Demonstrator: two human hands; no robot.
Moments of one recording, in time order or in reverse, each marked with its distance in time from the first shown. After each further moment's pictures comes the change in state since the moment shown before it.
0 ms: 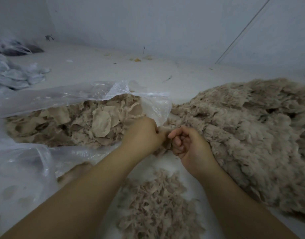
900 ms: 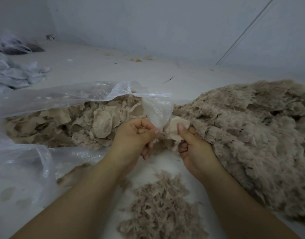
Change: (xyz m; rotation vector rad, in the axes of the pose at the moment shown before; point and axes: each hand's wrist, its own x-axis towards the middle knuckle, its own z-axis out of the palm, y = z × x) left_hand -0.030 -0.018 -0.010 -1.230 -0.072 -0.094; right_hand 0.004 0.003 0.002 0.056 0.102 -0.040
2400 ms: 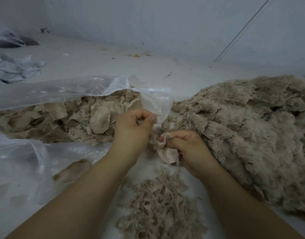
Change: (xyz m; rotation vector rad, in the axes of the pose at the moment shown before) left_hand 0.003 0.006 0.017 0.321 0.305 0.175; right_hand -0.010 0.003 0.000 -0.393 -0.158 -0.013
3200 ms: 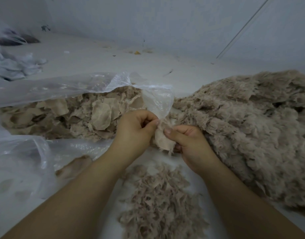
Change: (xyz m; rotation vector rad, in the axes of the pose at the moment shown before) left_hand -0.004 -0.006 -0.009 0.168 -0.133 0.118; right_hand 0.004 0.005 -0.003 0.037 -0.076 -0.094
